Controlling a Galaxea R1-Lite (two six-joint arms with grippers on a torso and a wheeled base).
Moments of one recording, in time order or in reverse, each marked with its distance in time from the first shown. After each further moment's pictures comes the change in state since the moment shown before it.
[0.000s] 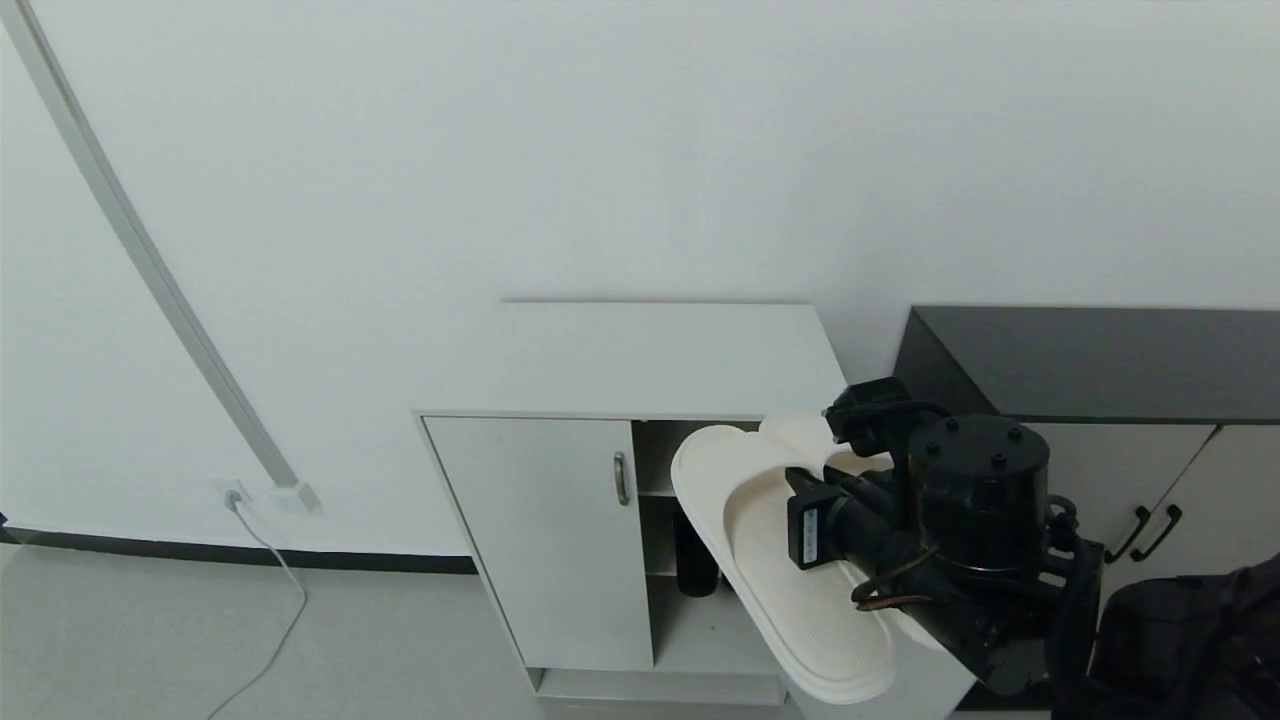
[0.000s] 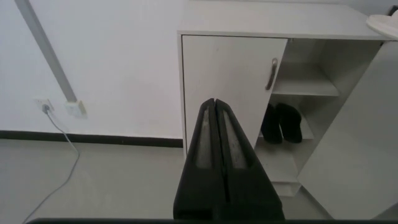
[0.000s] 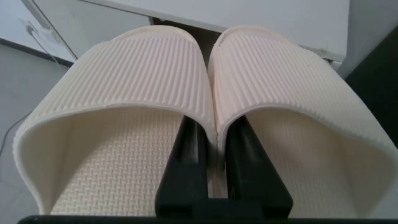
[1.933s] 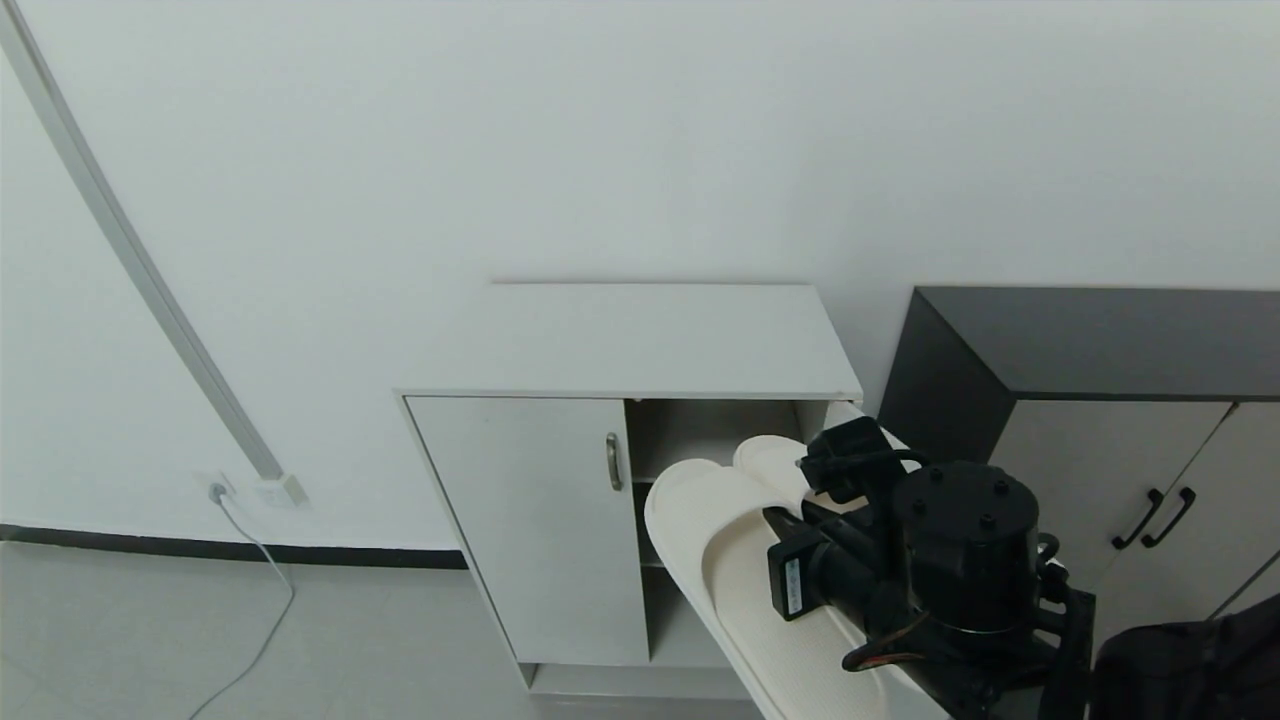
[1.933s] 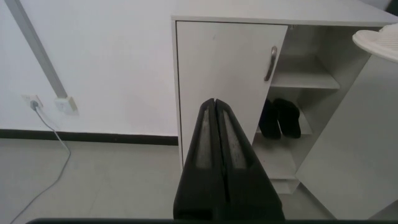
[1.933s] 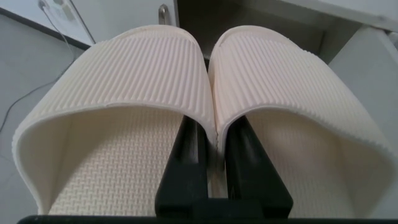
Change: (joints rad) left arm 0.000 0.000 0.000 0.000 0.000 -0.005; right arm 0.060 0.023 0.068 -0.078 0.017 -0.027
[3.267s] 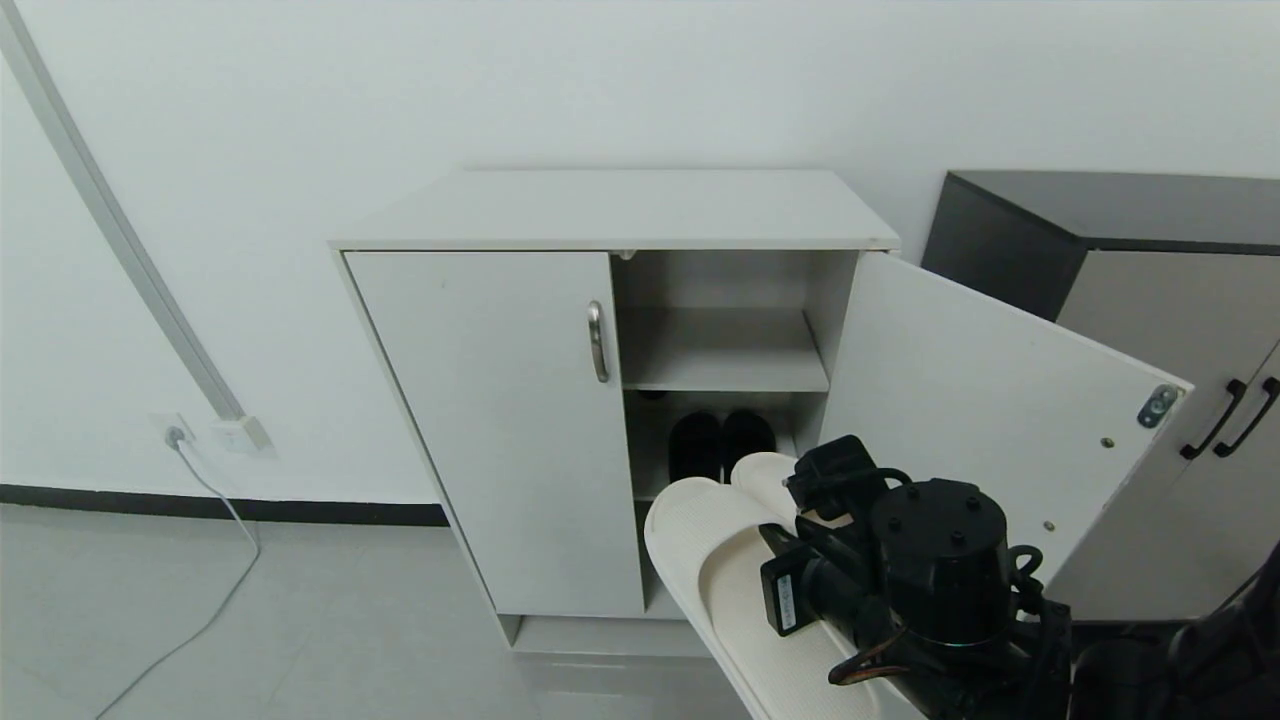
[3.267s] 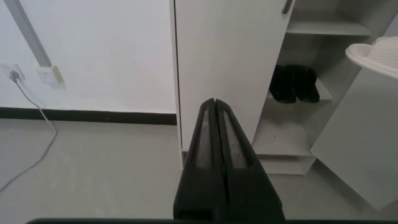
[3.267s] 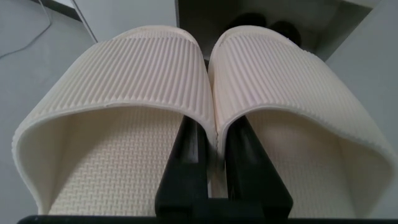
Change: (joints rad) left arm 0.000 0.000 0.000 0.000 0.000 0.000; right arm 0.003 0.040 0.007 -0.006 -0.005 0.000
